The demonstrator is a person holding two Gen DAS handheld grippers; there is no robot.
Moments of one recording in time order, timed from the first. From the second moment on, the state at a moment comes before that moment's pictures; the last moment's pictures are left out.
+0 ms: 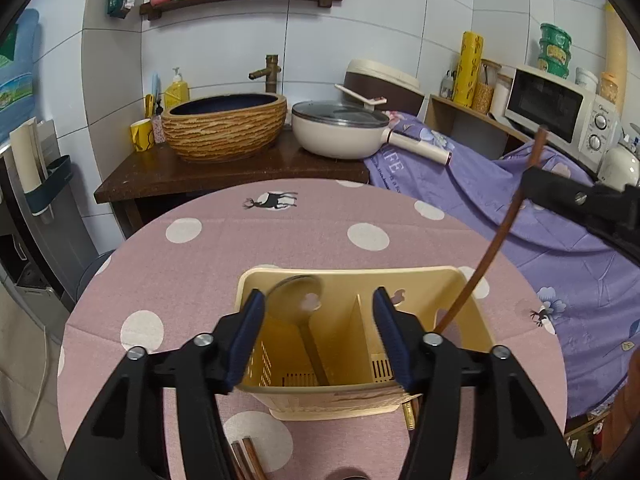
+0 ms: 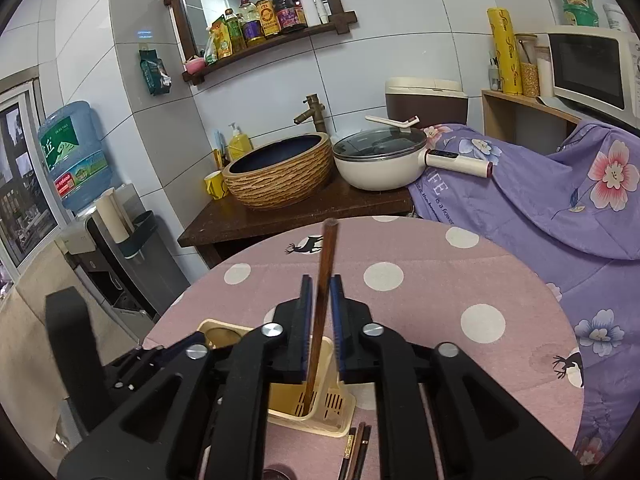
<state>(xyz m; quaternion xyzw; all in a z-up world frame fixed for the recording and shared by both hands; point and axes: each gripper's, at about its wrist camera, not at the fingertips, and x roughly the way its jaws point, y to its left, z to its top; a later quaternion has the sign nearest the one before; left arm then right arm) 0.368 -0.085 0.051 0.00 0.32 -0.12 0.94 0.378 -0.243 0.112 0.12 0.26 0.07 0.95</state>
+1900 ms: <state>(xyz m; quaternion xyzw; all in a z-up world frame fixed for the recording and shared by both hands) 0.243 -0.008 -0.081 -0.02 0.45 -0.04 0.89 0.268 -0.227 -0.080 0.05 0.47 -0.01 0.88</state>
